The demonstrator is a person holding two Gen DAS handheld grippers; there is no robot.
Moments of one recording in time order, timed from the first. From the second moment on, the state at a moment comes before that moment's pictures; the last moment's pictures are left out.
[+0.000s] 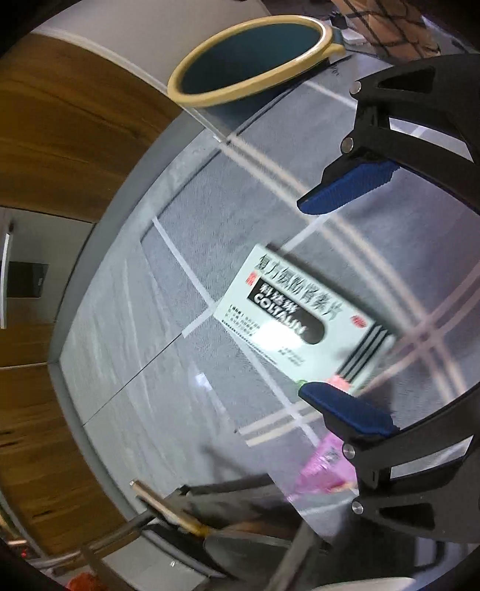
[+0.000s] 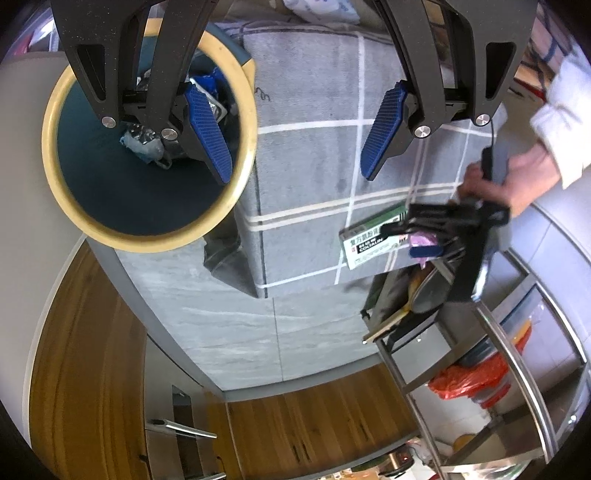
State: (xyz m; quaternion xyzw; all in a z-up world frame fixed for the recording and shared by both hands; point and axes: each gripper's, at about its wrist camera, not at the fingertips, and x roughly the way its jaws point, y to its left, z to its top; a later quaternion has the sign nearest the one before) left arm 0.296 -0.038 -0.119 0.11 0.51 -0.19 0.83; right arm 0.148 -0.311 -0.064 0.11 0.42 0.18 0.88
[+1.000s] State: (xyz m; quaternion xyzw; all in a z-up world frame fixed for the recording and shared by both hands) left arm 0.300 -0.062 -0.161 0.15 0.55 -0.22 0.79; right arm 0.152 -0.312 -0.060 0.11 0.42 0.18 0.88
